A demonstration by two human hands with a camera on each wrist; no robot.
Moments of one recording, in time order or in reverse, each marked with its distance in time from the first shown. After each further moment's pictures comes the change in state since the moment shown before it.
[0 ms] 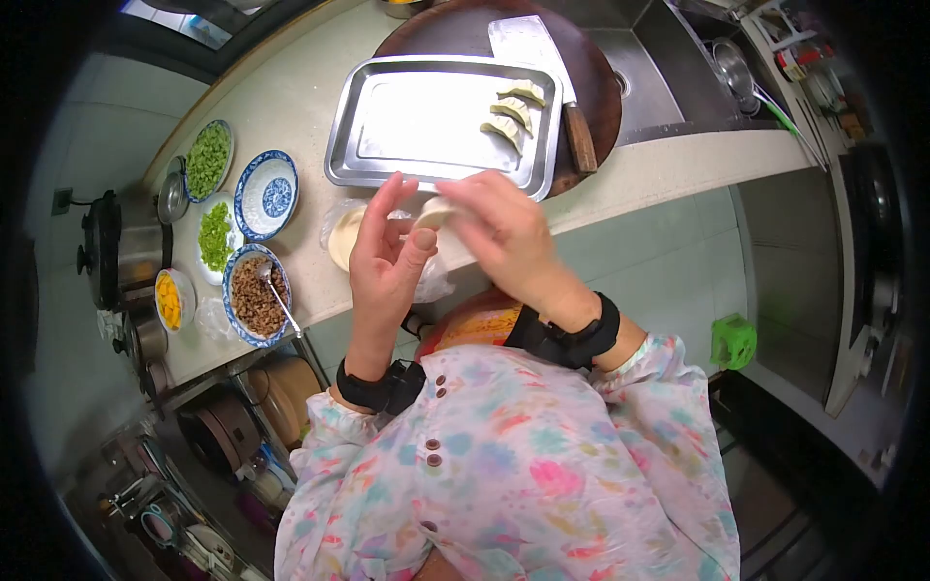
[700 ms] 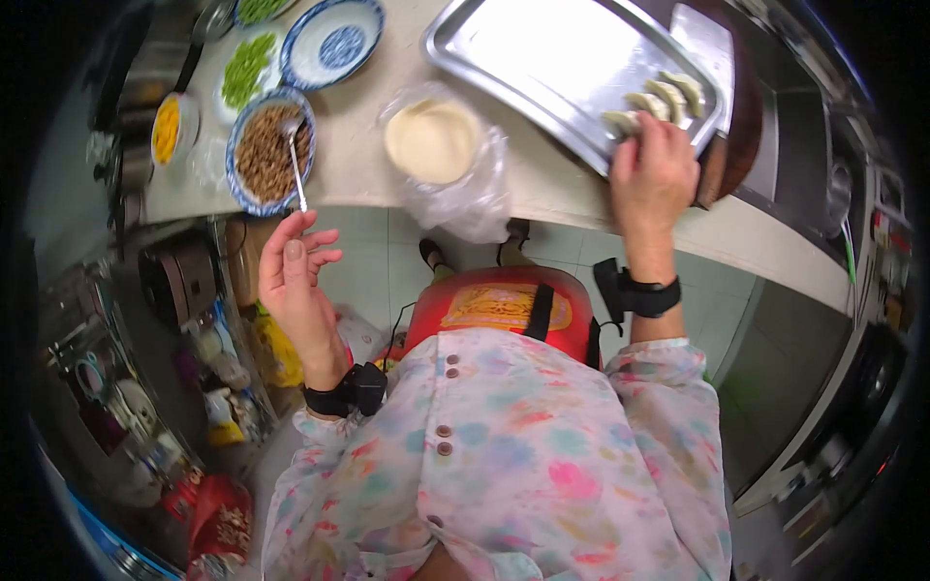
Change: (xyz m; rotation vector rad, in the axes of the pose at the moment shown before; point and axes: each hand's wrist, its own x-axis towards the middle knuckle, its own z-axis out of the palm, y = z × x) left_hand -0.110 -0.004 -0.091 0.087 0.790 -0.172; right_hand 0.020 0.102 0.008 -0.875 0.070 -0.165
